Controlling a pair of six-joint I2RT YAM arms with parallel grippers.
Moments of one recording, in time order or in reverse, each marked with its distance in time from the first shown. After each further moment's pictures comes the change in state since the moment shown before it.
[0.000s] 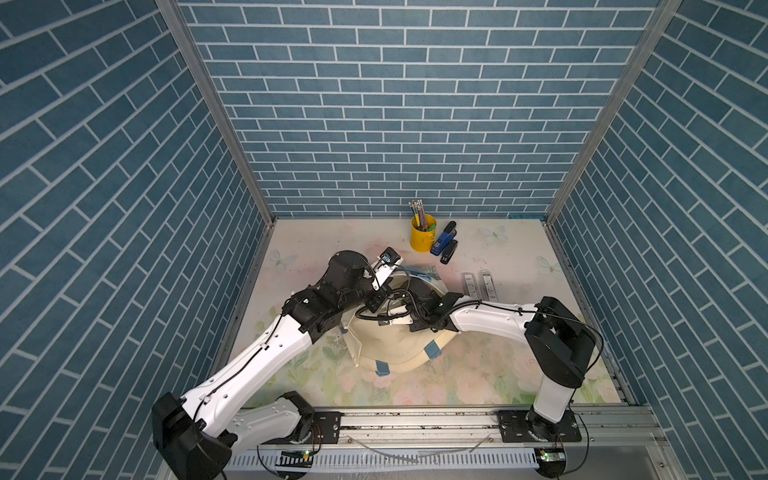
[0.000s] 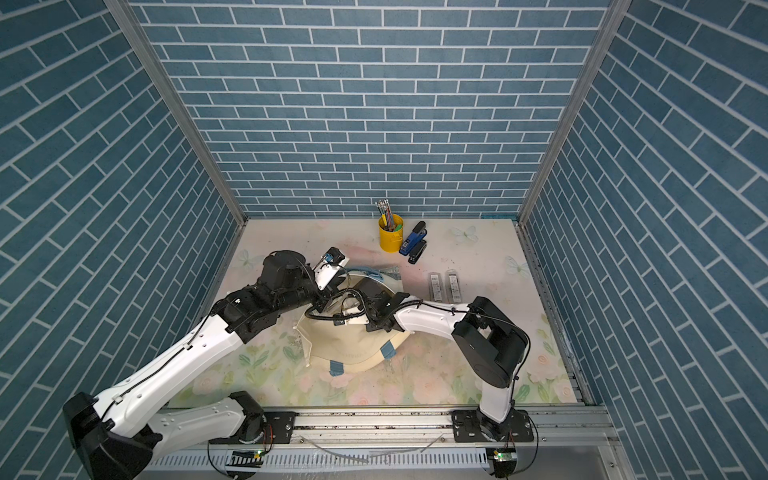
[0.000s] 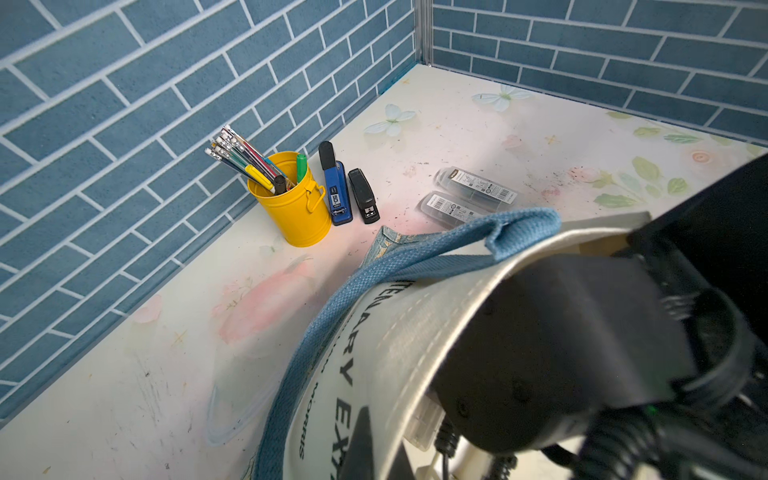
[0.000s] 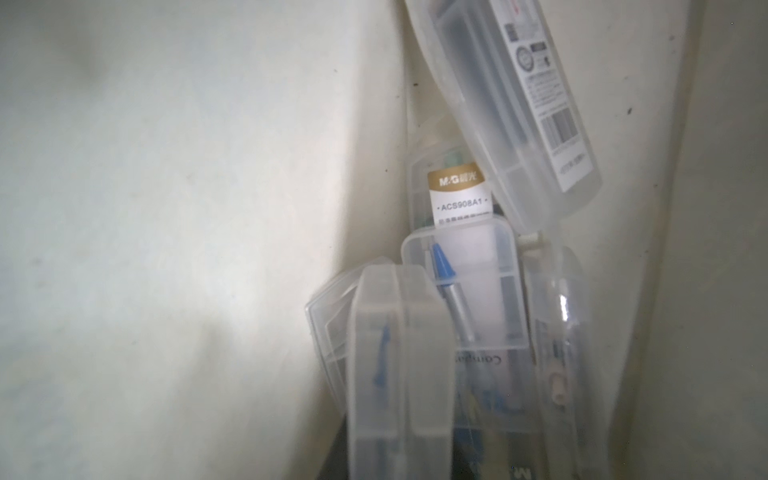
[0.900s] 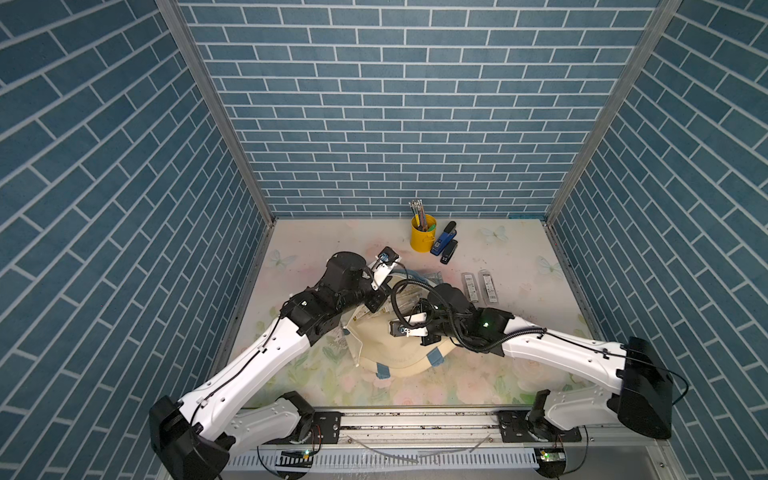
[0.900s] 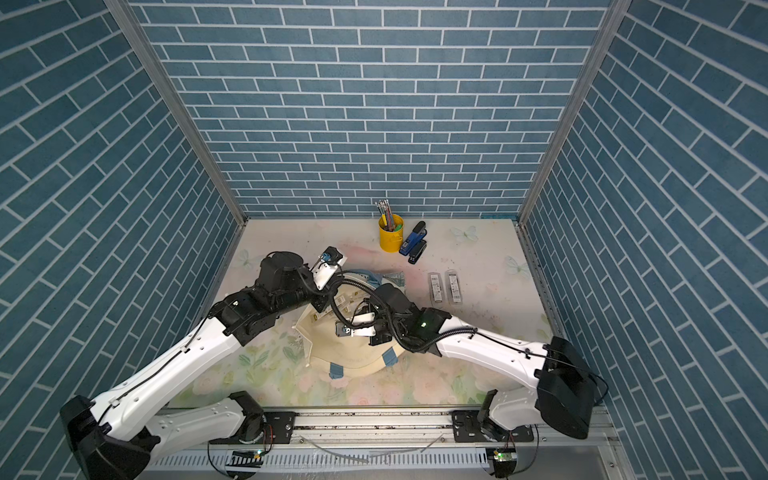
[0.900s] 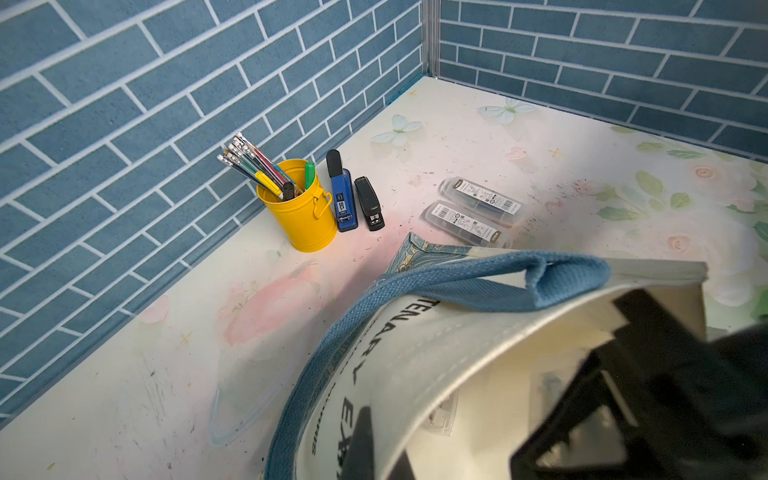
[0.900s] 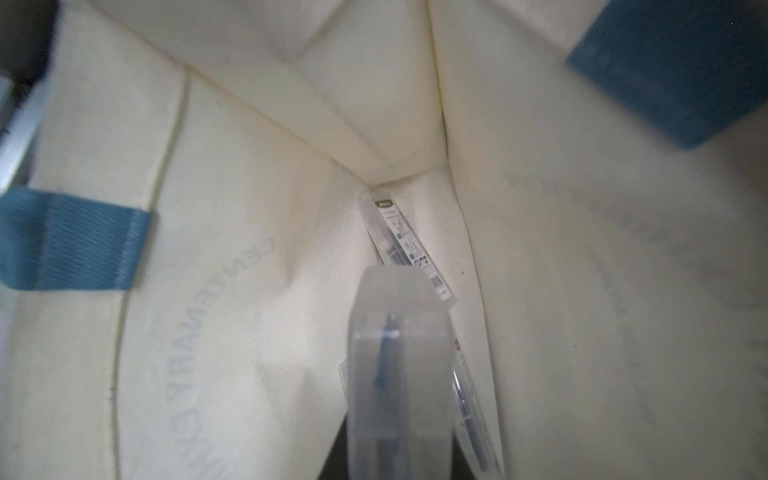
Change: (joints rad) left arm -0.001 -0.016 -0.012 0.017 -0.027 -0.022; right arm 0.090 -0.464 -0.154 0.022 -0.226 0.164
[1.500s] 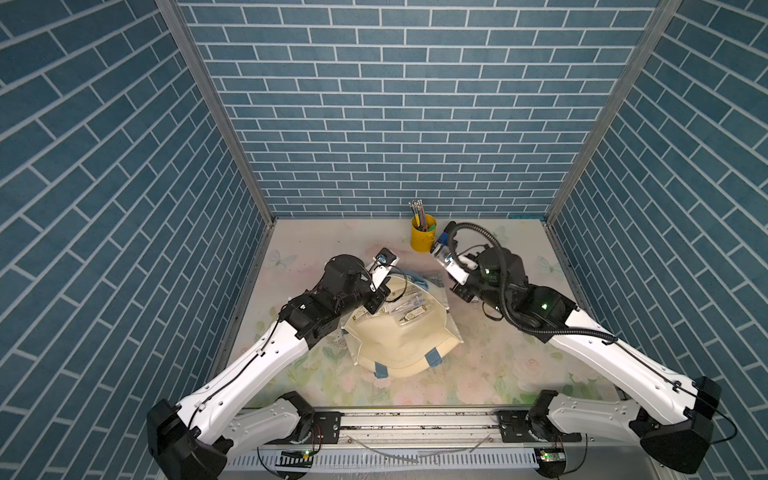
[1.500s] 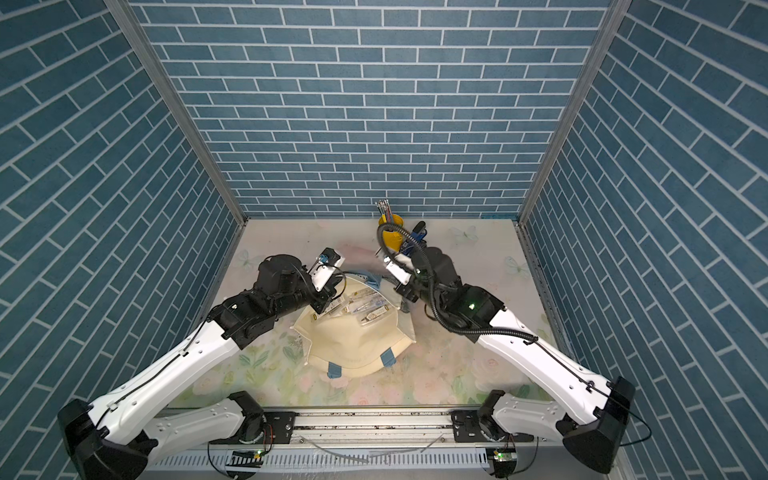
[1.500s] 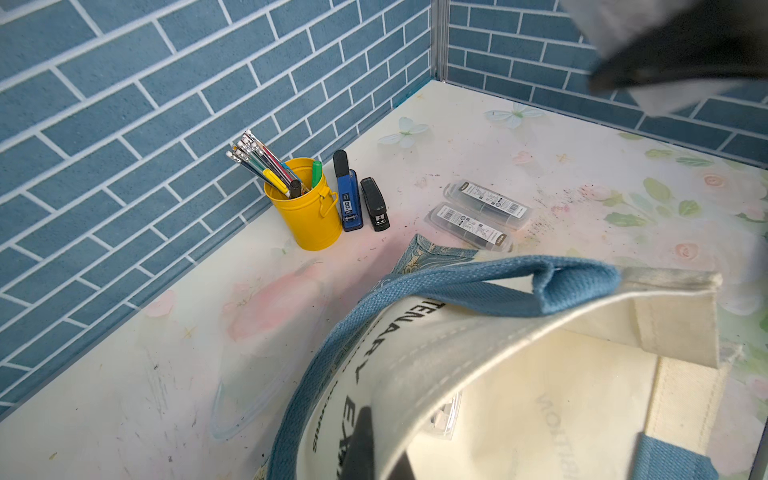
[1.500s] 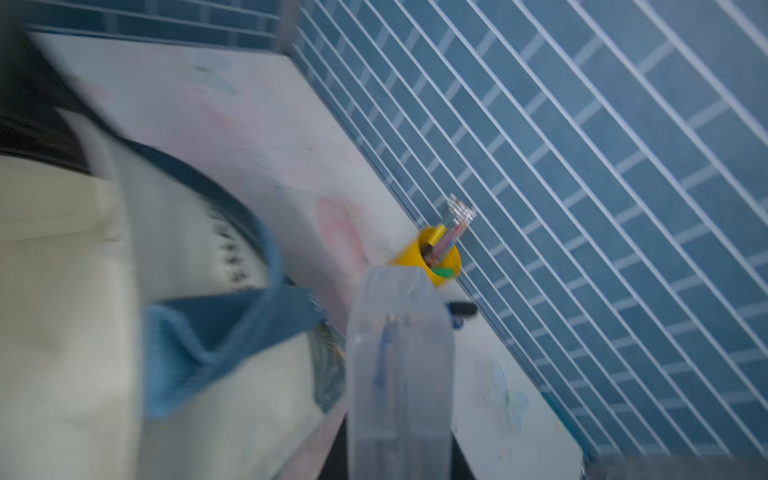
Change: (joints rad) left arm 0.000 -0.024 -0.033 0.026 -0.014 -0.021; right arm -0.309 -0.140 0.230 -0.242 0.384 0.422
